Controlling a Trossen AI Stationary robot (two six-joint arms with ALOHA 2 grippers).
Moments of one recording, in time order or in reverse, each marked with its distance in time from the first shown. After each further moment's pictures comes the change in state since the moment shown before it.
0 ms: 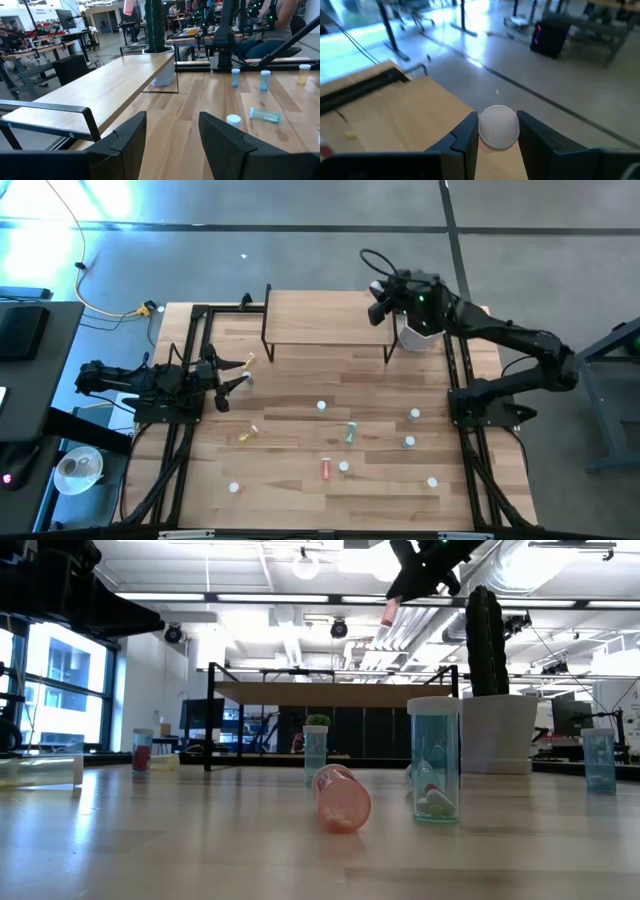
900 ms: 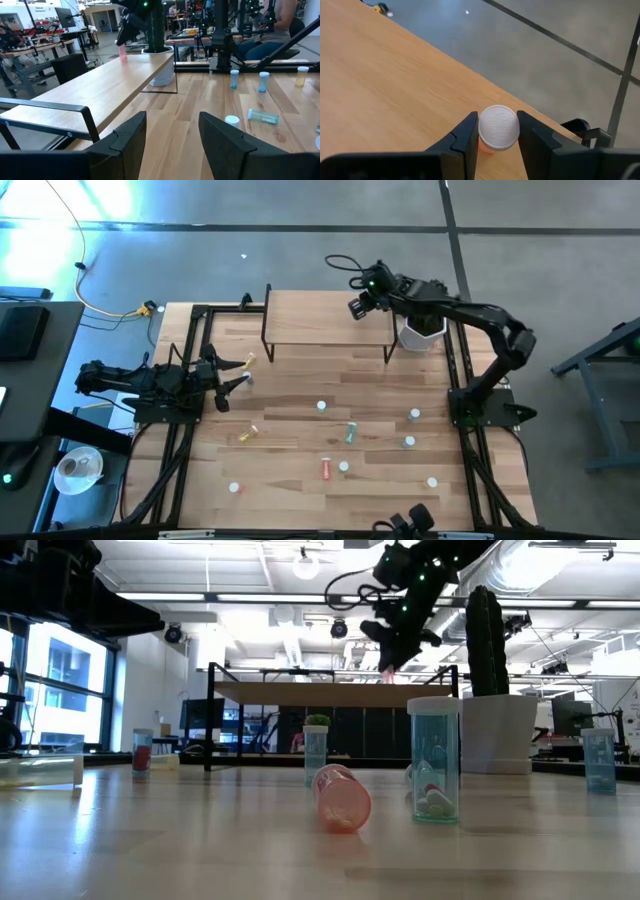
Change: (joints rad) left arm 0.000 0.000 0.000 0.000 0.002 -0.016; right arm -0.129 0.392 0.198 -0.262 -0.011 0.130
